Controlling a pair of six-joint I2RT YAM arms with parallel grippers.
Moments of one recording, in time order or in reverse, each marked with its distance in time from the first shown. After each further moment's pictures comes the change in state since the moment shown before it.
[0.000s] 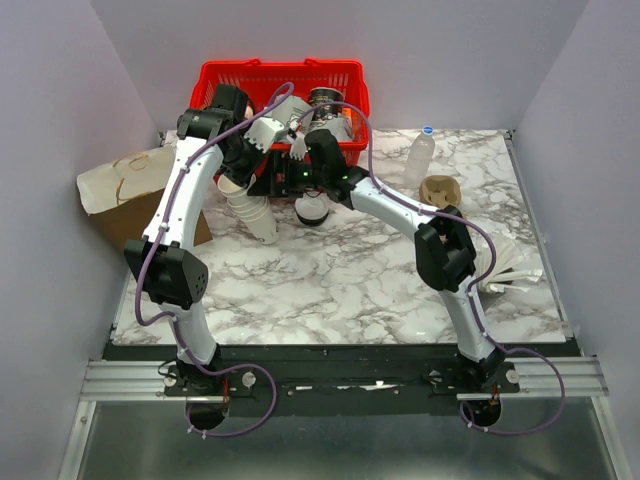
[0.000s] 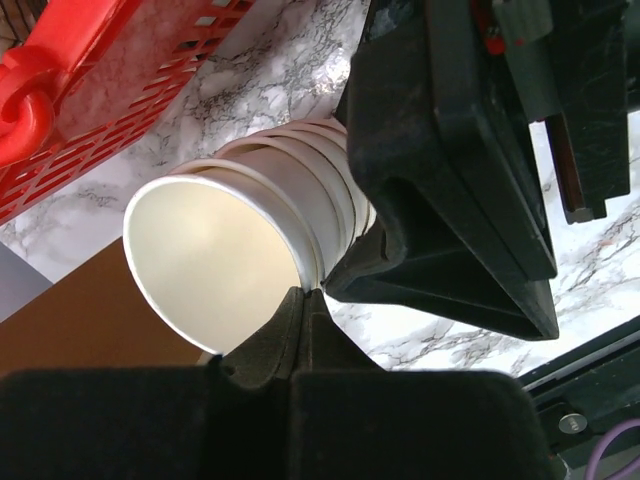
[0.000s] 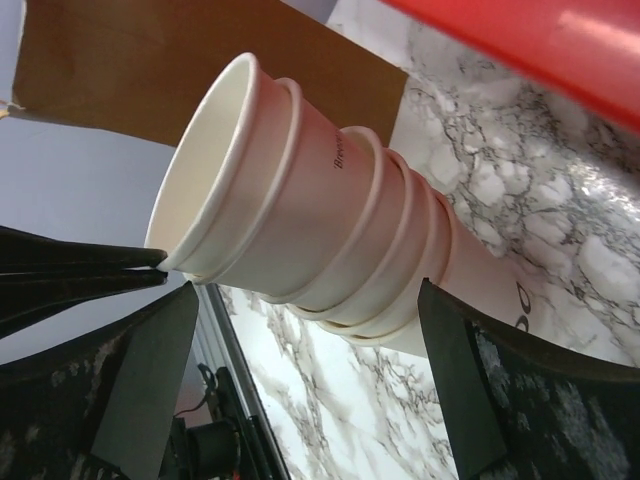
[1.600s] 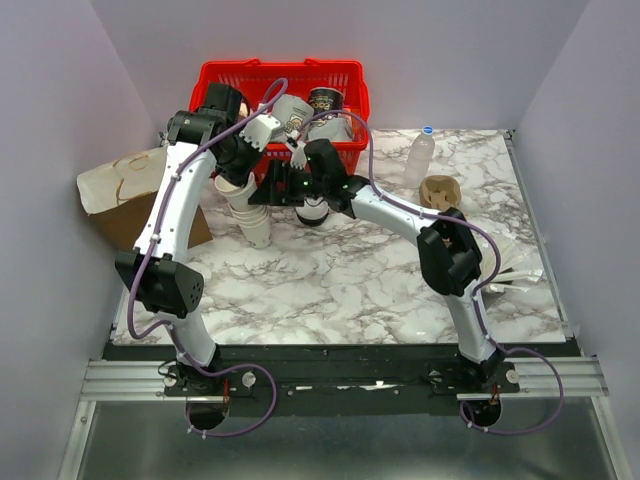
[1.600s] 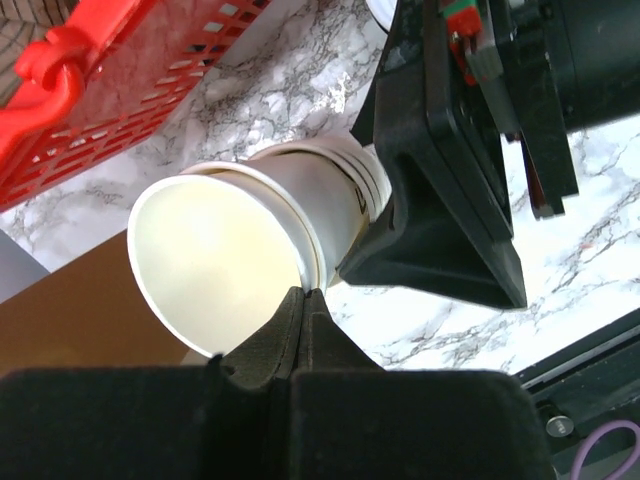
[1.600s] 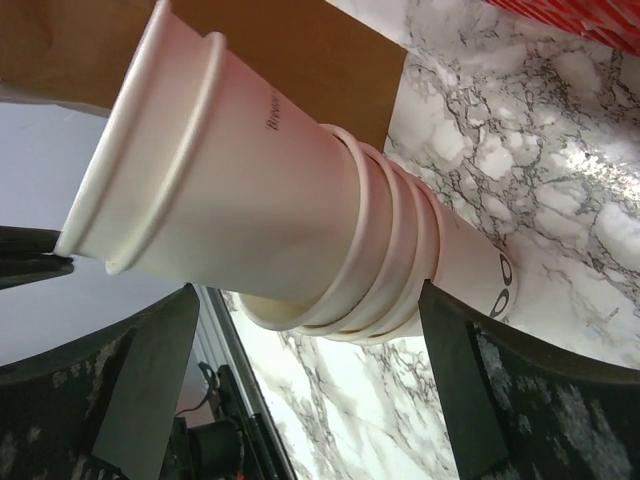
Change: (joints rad) left arm -0.002 -0.055 -0.004 0.000 0.014 -0.023; right arm 0.023 -0.055 -0.135 0.068 0.054 0.031
